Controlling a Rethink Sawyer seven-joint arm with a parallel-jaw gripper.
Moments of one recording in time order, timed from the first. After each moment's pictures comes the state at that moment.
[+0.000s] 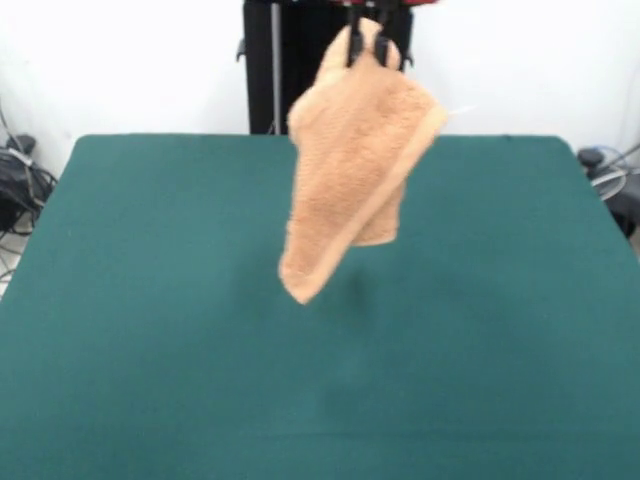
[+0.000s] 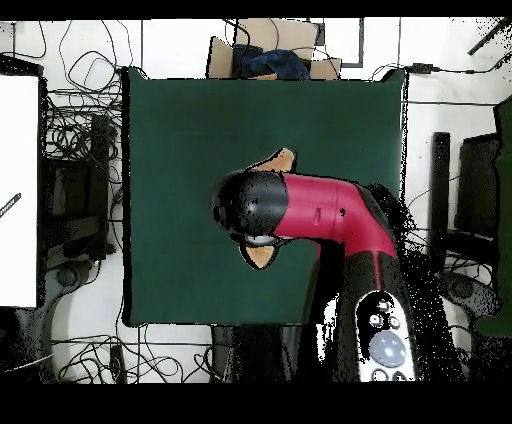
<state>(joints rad) -0.29 -0.93 0.12 1.69 -0.16 0.95 1.57</state>
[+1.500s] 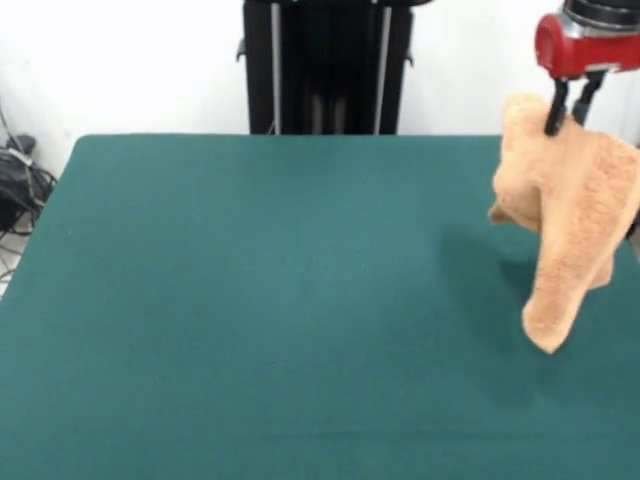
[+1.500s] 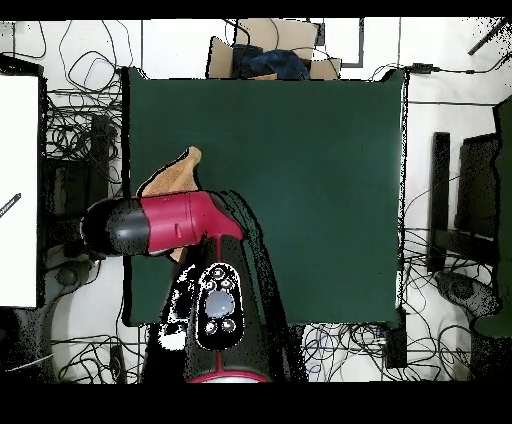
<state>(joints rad) 0.04 -0.80 0.08 1.73 -0.07 0.66 1.67</state>
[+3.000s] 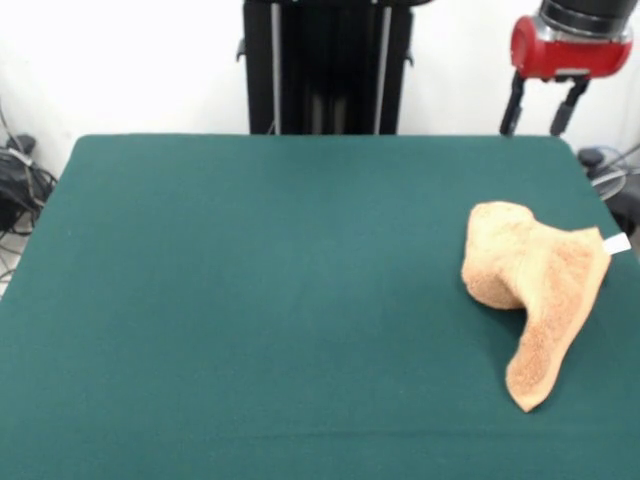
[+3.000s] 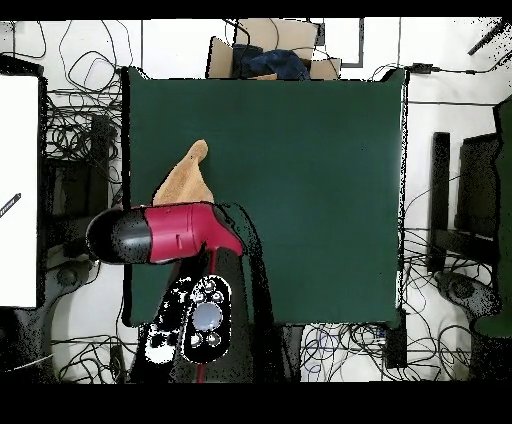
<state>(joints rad) 0.12 -0.77 -0.04 1.73 -0.05 0.65 1.67</state>
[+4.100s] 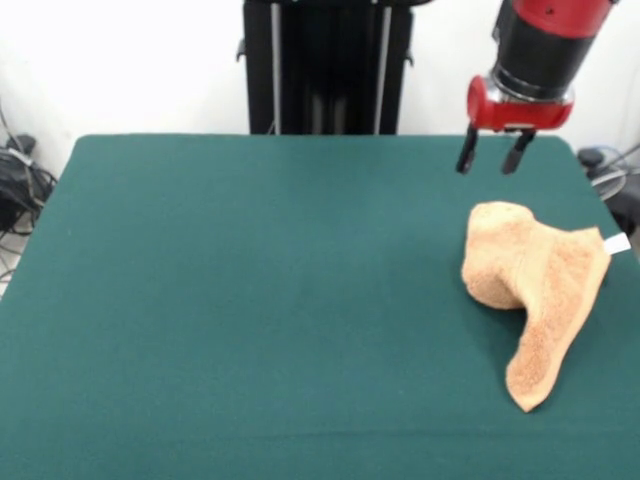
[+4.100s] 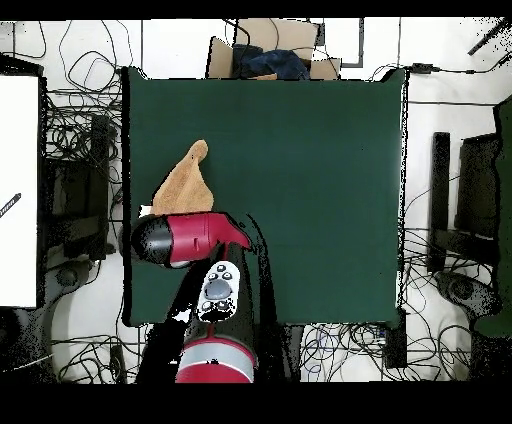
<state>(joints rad) 0.12 -0.62 -0.08 1.75 -0.04 0.55 1.67</state>
